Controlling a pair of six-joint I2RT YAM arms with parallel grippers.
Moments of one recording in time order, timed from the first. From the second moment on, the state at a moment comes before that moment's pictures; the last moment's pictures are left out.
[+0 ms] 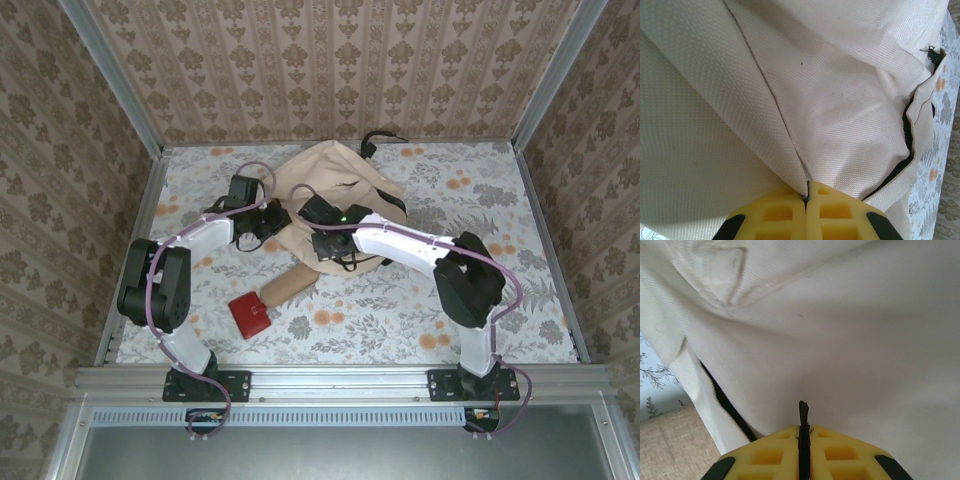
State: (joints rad) left arm -0.33 1.71 1.05 -0.21 0.44 -0.78; right arm 0.80 1.91 1.51 -0.78 0.25 0.57
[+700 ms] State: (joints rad) left arm -0.33 1.71 1.05 -0.21 0.42 -0.77; right arm 0.77 1.59 1.24 -0.82 0.57 0.71
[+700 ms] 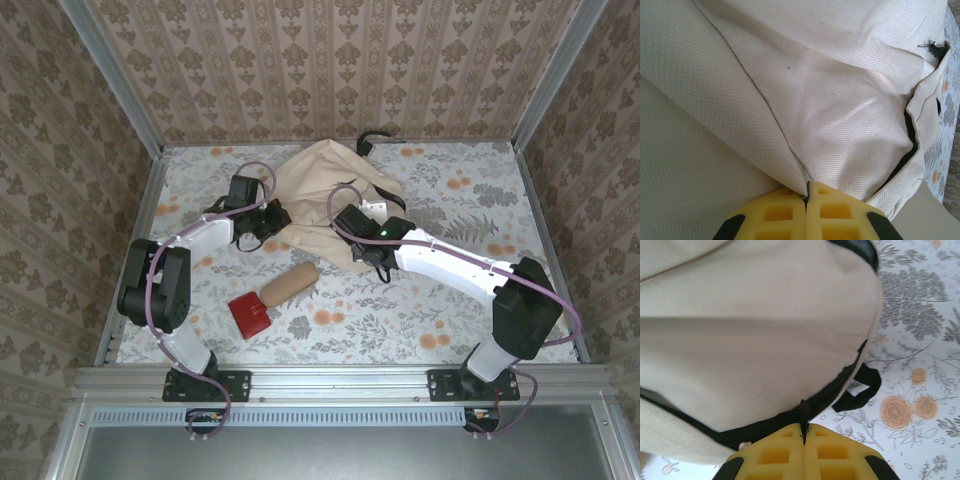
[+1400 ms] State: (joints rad) left arm -0.31 1.67 1.05 -0.24 0.36 -0.76; right arm 0.67 1.53 1.20 -0.58 0.12 0.50
